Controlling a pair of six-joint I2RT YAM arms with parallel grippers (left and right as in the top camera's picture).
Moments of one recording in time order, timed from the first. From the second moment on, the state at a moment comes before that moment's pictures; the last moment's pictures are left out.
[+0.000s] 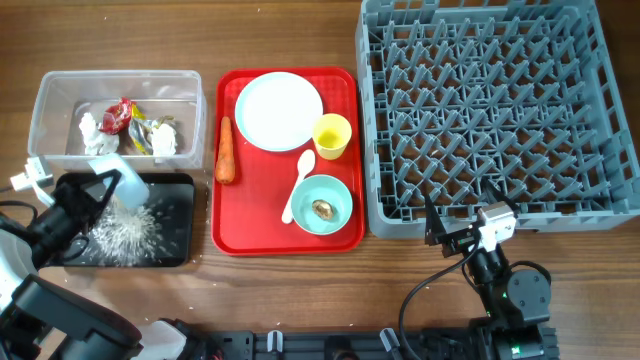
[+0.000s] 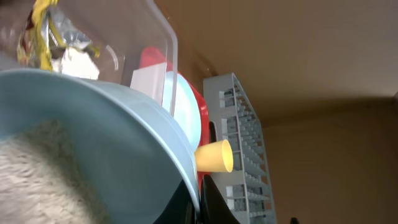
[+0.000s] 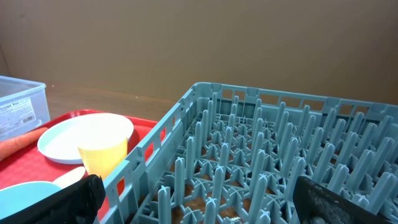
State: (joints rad) left arm 0.96 1.55 0.95 -0.97 1.29 0.40; right arm 0.13 0.02 0.01 0.01 -0.15 -0.05
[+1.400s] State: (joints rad) left arm 1.09 1.58 0.95 -1.31 1.47 0.62; right arm 0.13 0.02 0.01 0.01 -0.15 -0.05
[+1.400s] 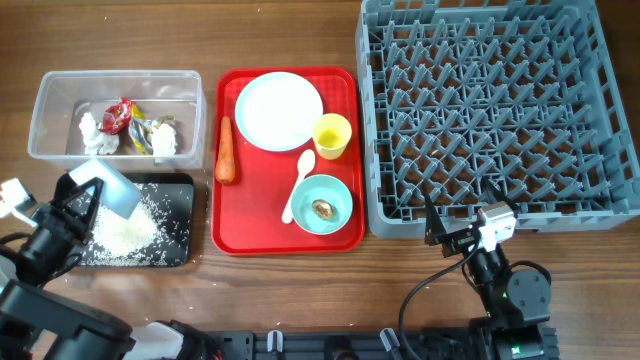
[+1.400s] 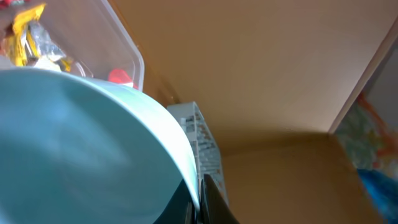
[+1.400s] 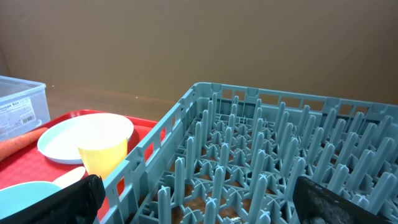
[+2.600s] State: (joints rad) left arm 0.88 1.39 1.25 -1.23 1.19 0.36; right arm 0.13 0.02 0.01 0.01 -0.15 -0.05
